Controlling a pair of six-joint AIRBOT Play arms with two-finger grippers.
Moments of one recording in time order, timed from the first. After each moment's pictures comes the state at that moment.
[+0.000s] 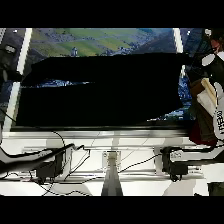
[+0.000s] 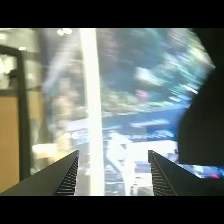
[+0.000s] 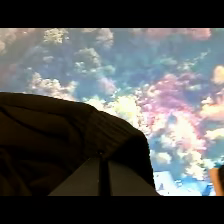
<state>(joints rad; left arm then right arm) 0.40 -1.42 1.15 2.06 -0.48 -1.25 -0.24 -1.52 1.28 -1.25 0.55 1.26</state>
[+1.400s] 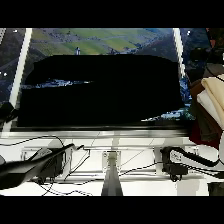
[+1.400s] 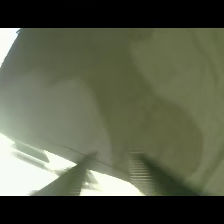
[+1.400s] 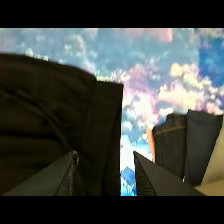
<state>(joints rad) 1.08 -1.12 0.80 1.05 -1.27 -1.06 -0.23 -1.28 1.35 -1.52 0.90 1.34</state>
